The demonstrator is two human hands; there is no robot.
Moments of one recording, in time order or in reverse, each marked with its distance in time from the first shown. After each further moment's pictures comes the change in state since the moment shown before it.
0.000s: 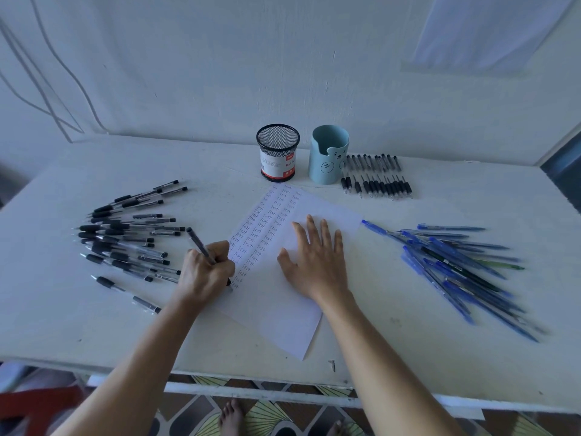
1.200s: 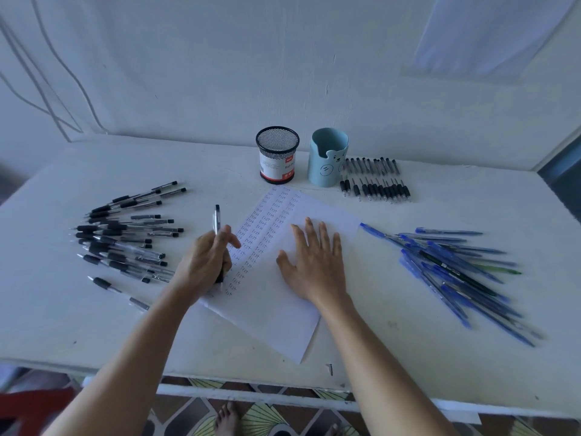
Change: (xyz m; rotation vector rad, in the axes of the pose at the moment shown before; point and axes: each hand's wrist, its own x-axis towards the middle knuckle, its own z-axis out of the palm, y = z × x) left_hand 0.020 0.000 0.001 -0.189 -0.076 -0.160; right_hand 0.001 0.001 0.002 -0.008 -0.005 -0.002
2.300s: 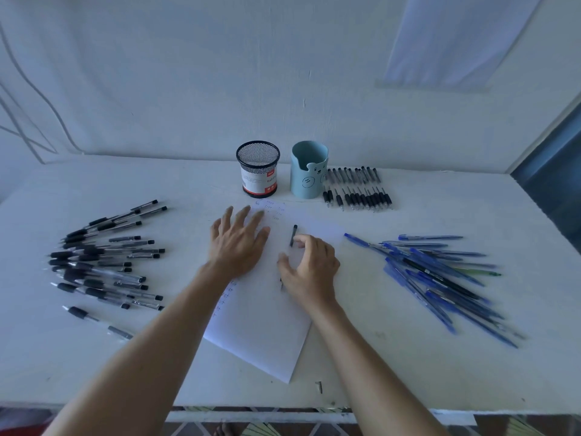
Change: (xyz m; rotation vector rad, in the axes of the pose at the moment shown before) left_hand 0.076 0.020 0.064 0.893 -0.099 0.183; right_hand 0.005 0.004 -0.001 0.527 0.353 0.218
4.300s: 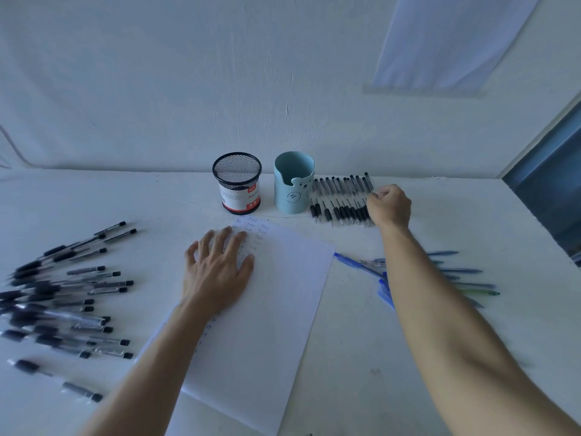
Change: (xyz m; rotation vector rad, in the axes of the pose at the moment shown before) left_hand 0.004 -0.007 0.015 0.094 0.072 0.014; right_hand 0.204 0.084 -0.106 -0.044 0.178 0.361
